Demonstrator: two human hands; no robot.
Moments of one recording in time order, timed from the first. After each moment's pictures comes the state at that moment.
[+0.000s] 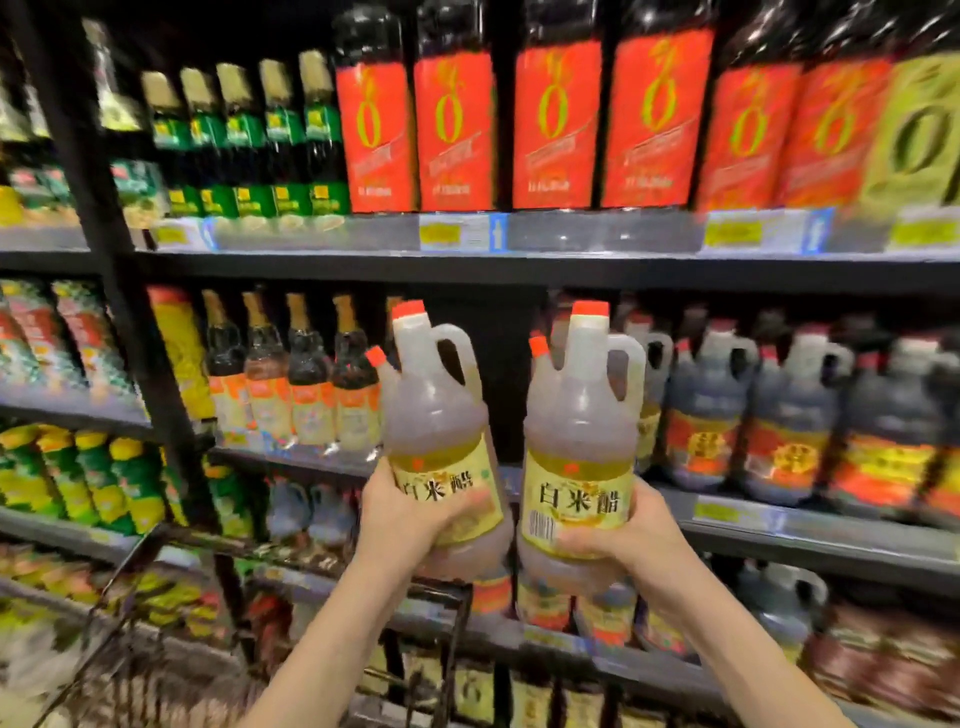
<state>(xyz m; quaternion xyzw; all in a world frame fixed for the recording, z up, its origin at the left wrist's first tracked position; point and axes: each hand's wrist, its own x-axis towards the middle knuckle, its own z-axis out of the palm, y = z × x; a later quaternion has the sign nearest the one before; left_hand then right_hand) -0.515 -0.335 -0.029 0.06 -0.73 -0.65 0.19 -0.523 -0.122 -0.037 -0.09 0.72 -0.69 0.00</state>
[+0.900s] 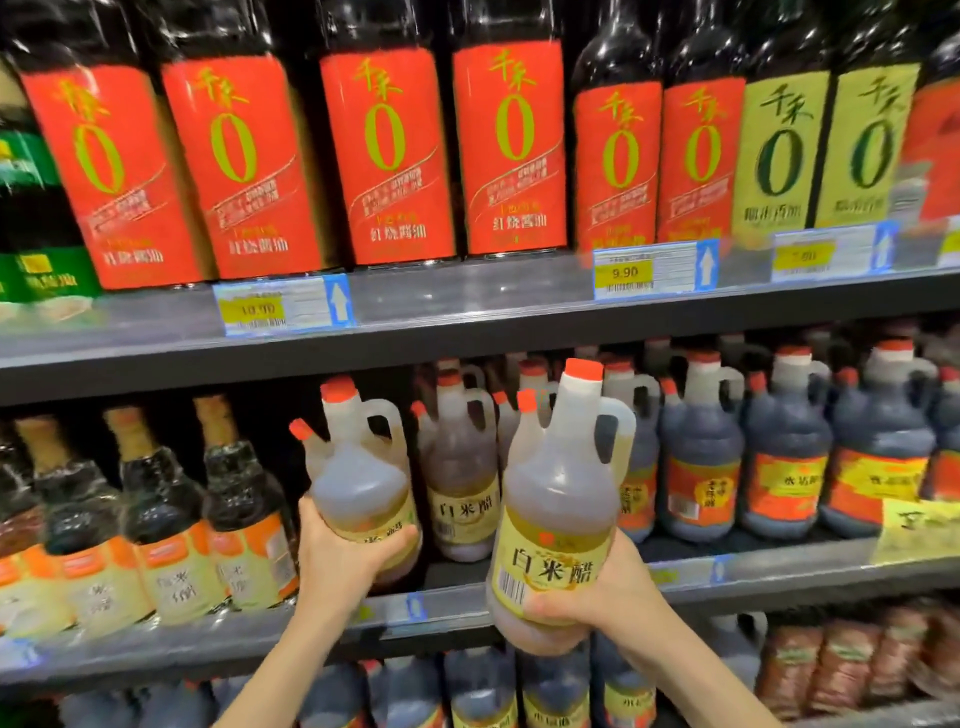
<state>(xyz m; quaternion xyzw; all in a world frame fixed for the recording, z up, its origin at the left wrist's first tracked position) -0.692 -0.313 -0.049 -0.05 -0.78 -0.57 0.23 -0.593 -0.079 -0.044 -0.03 0.71 -0.70 -0.07</state>
